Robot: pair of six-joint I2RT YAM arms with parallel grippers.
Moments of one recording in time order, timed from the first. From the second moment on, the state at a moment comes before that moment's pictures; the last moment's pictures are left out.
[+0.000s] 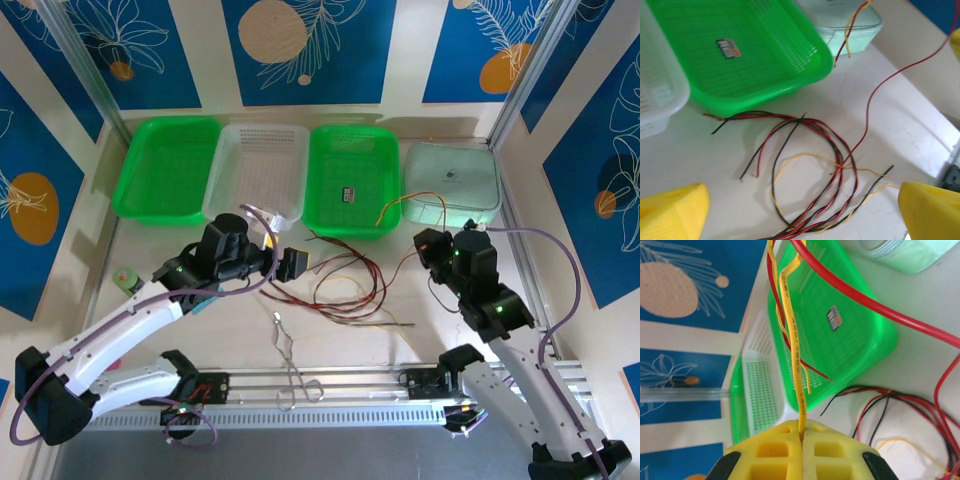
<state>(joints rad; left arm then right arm) -0.74 1.02 0.88 -0.35 0.18 -0.32 0.36 0.62 0.73 -0.51 0.02 1.25</state>
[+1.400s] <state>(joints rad) -0.86 1.79 1.16 0.69 0.40 -0.44 0.58 0.92 1.11 -0.08 0.14 1.62</state>
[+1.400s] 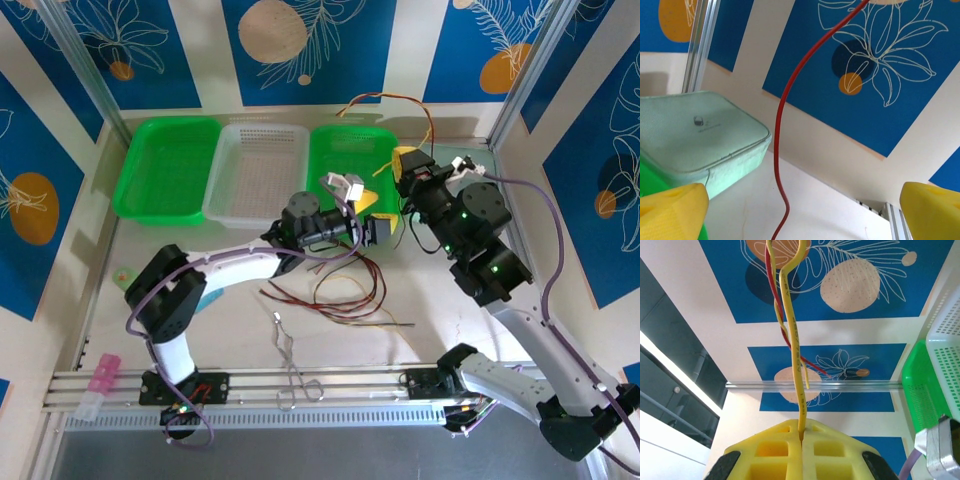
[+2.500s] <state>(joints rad) -0.88 1.72 1.28 0.26 0.27 -0.31 0.51 0.88 1.16 0.00 0.17 1.59</state>
